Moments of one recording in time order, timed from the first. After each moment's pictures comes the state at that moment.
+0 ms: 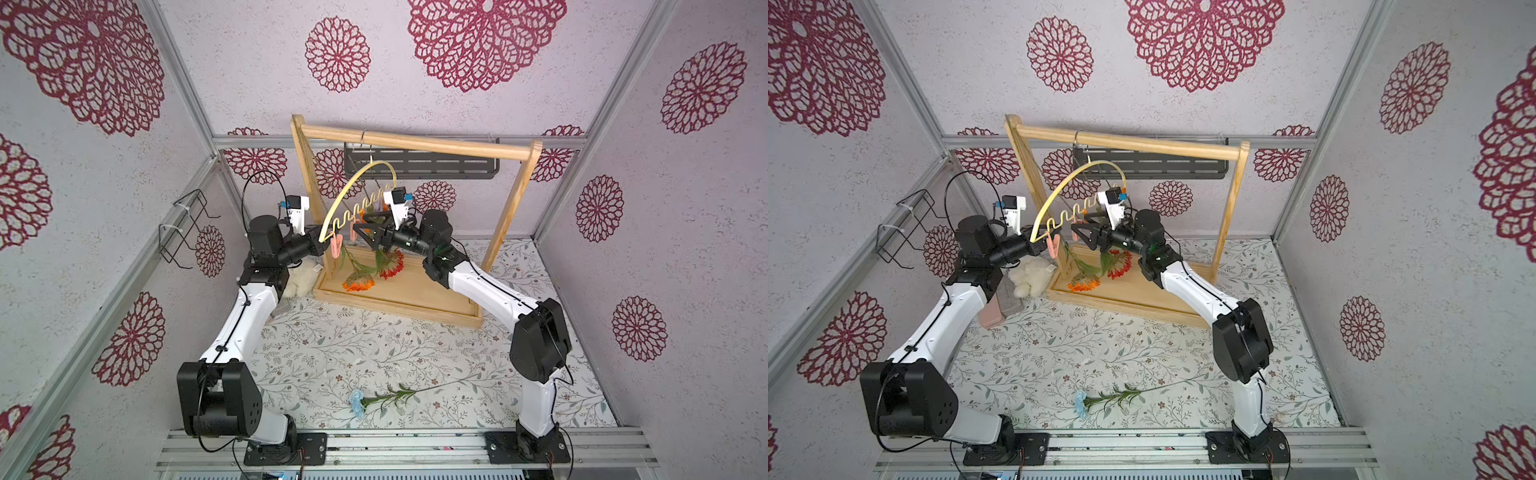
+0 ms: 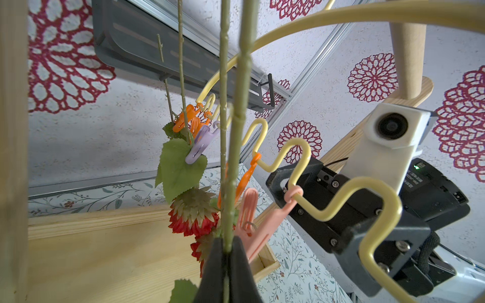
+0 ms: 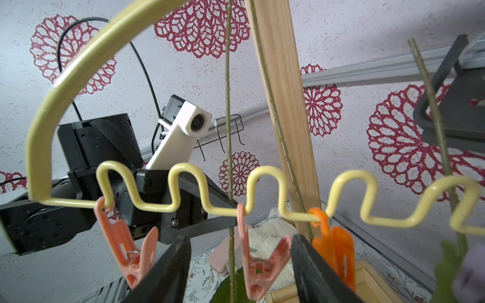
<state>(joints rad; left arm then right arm) 0.00 1.49 1.28 0.11 0.80 -0.49 0.65 1.95 1.75 0.39 -0.58 0.38</state>
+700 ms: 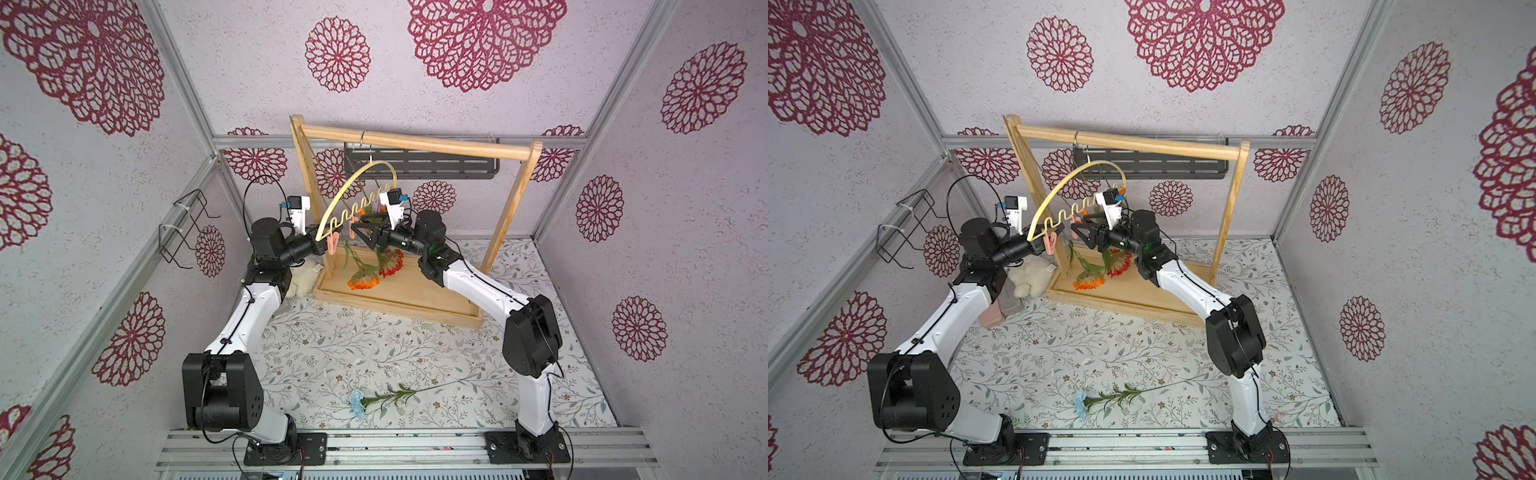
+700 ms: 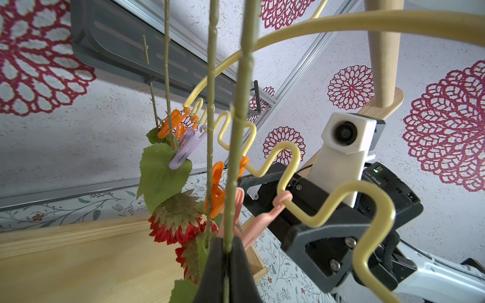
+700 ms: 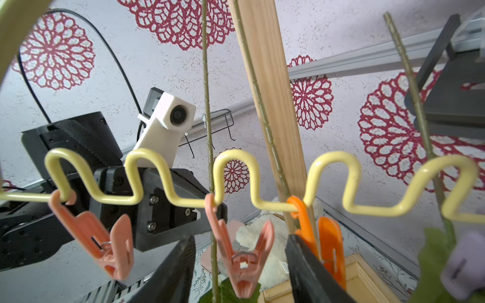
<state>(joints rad) -0.01 1.52 1.23 0.27 0.84 -0.58 0.65 2.02 1.80 0.37 -0.55 0.37</state>
